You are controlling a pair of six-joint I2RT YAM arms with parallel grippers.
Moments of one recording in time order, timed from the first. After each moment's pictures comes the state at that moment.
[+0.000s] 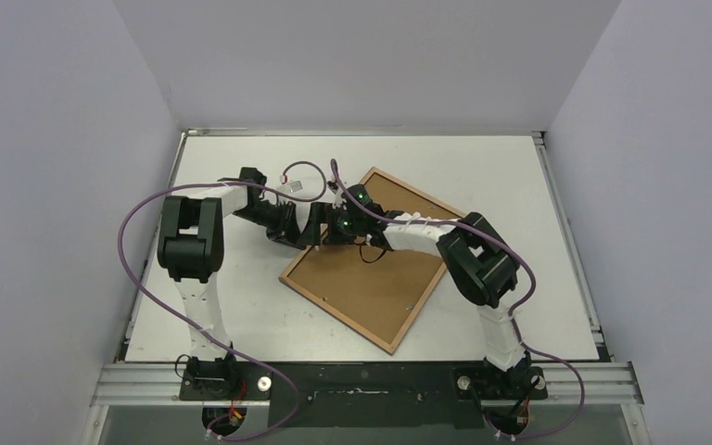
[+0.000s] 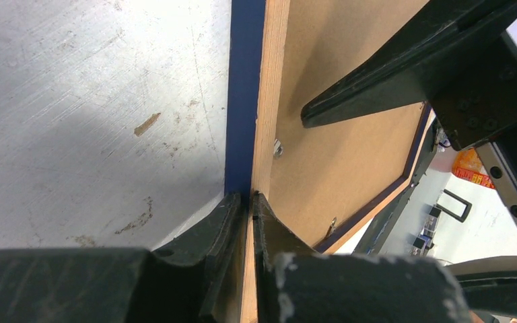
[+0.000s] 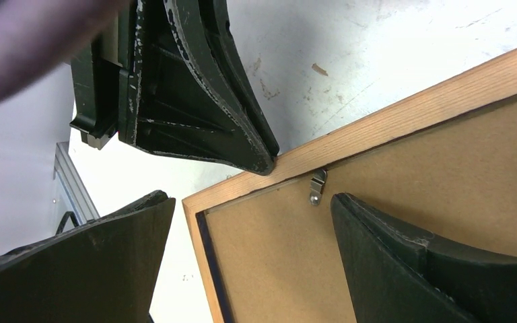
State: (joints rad) left arm -0.09 2.10 1.37 -0.74 0.85 0.18; right arm 0.75 2.08 1.33 0.14 -0.39 0.68
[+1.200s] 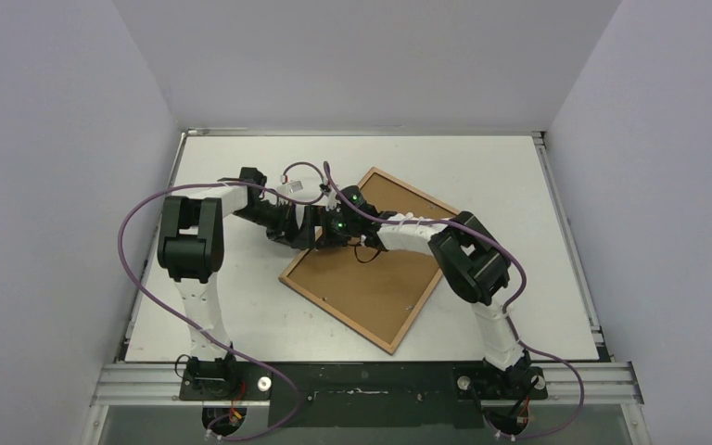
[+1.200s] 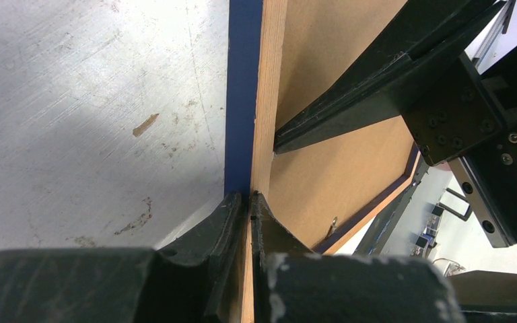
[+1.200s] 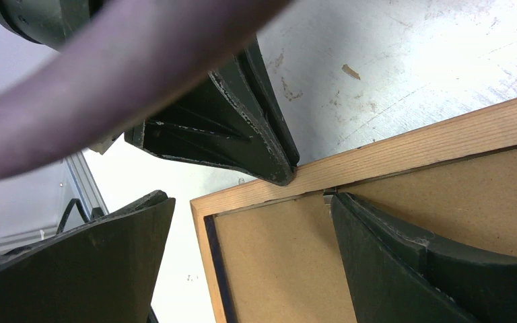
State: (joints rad) left arm -0.09 2.10 1.37 -0.75 0.85 0.20; right arm 0.77 2.13 1.37 0.15 -0.44 0.67
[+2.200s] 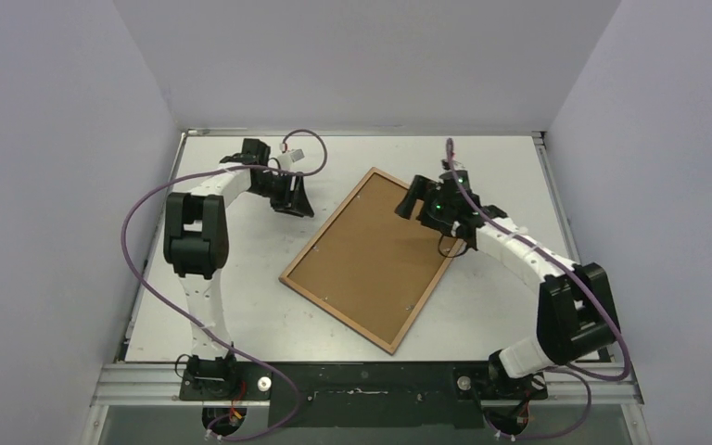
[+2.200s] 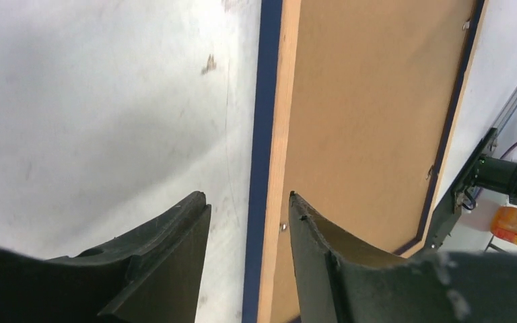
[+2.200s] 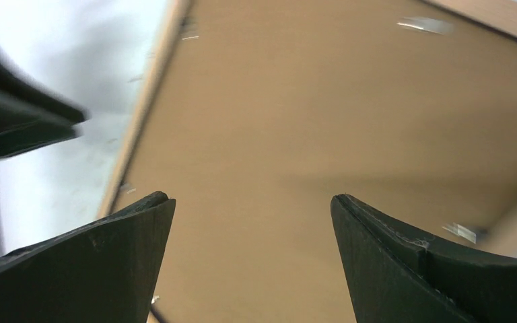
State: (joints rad) left arm -0.11 2.12 1.57 -0.69 0.76 0.06; right arm 0.42 1.53 1.04 -0.18 -0.13 0.62
